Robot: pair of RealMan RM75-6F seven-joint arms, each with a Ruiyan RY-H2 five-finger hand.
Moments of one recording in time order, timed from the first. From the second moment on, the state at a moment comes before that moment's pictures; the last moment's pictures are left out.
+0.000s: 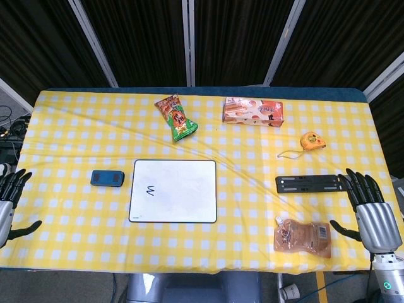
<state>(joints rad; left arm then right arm) -0.08 -0.96 -0.02 -1.83 1.49 1.47 0.09 0.10 -1.06 0.07 -1.69 -1.60 1.54 -0.02</state>
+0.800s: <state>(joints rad) -0.47 -1.31 -0.14 -1.39 1.32 0.94 0.08 0.12 -1.07 0.09 -1.69 -1.53 1.50 -0.06</state>
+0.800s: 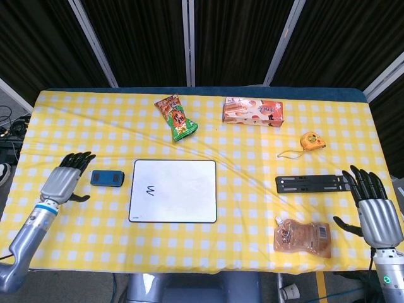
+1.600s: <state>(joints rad) -0.61 -1.49 -0.11 -1.11 1.28 0.79 0.04 0.12 -1.09 0.10 -1.65 -1.47 1.46 -0.08</state>
